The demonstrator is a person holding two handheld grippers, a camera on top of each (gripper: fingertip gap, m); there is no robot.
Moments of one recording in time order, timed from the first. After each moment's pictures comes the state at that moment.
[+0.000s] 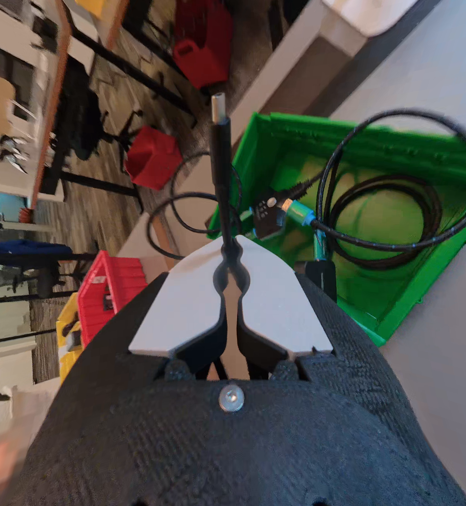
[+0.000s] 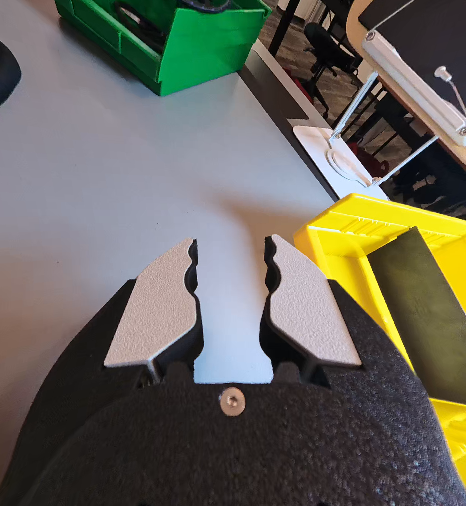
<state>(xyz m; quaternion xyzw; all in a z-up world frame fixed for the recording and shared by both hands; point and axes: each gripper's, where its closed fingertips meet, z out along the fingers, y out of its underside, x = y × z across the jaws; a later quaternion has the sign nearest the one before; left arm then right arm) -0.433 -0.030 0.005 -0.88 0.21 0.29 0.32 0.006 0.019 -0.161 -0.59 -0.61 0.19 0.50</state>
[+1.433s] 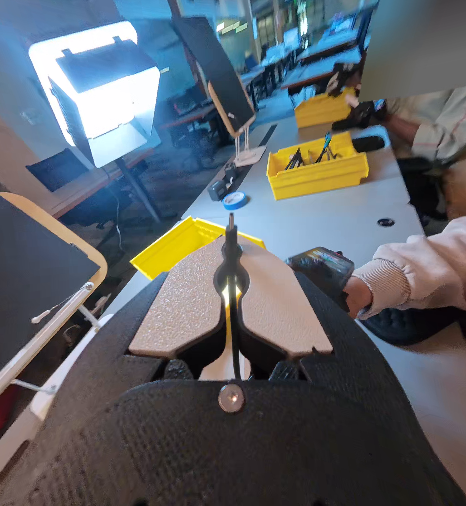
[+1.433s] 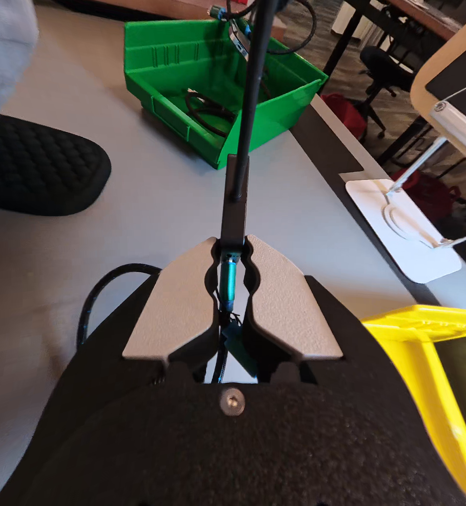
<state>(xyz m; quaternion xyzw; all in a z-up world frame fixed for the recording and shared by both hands) -0.008 -0.023 0.059 -0.63 0.41 -0.17 0.63 -0.073 -0.024 -0.126 -0.57 -0.63 0.28 0.45</state>
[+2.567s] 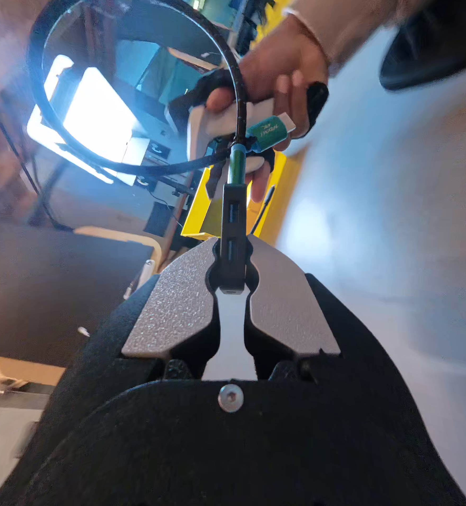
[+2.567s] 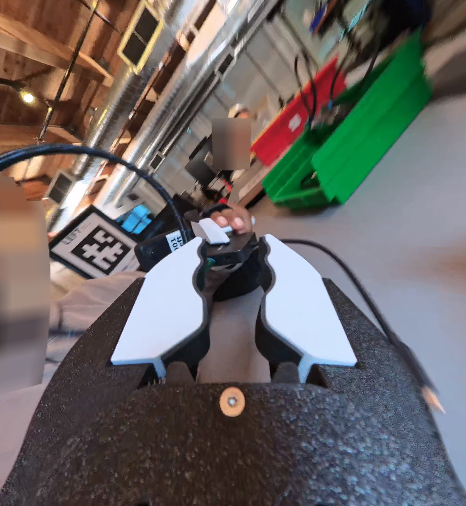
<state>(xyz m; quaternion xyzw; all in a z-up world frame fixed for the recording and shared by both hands) -0.059 -0.066 -0.114 -0.48 0.57 0.13 0.65 -0.013 -0.011 -0.087 -0.57 -0.35 0.73 0.16</state>
